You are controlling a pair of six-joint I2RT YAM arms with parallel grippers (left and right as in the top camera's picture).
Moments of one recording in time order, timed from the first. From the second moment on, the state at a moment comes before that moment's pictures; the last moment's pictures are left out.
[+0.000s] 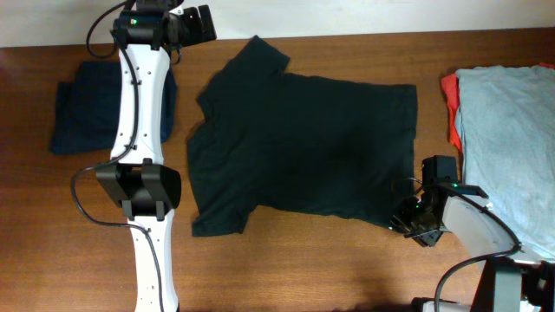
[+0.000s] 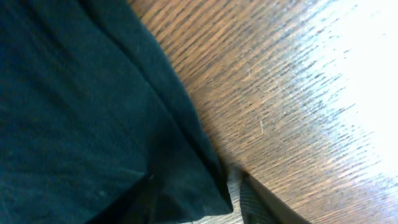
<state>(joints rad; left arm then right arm) -0.09 2.50 2.77 -1.10 0.02 -0.26 -0.15 1.46 0.66 -0.71 -0.08 0.60</state>
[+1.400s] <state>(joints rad) -0.09 2.50 2.77 -1.25 0.02 -0.25 -0.15 1.47 0.66 -0.69 -0.09 0.60</state>
